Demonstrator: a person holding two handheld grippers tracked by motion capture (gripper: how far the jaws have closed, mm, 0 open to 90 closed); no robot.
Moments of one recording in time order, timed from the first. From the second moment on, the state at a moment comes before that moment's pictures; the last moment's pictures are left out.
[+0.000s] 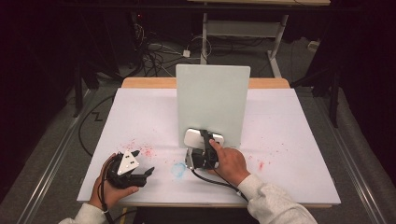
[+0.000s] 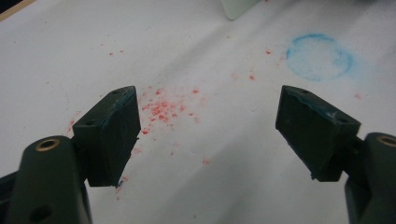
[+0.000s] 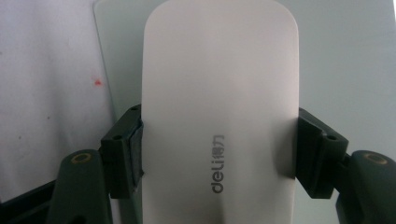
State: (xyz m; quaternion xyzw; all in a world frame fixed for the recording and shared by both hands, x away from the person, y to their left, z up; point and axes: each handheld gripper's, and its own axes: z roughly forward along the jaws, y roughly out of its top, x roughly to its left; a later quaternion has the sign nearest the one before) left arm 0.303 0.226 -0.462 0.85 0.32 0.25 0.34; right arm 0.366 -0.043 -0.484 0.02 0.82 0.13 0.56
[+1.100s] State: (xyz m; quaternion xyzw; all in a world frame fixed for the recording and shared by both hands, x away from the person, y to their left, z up) left arm 0.302 0.226 -0.462 0.85 0.32 0.25 0.34; right arm 0.363 -0.125 -0.476 0.06 0.82 0.10 0.55
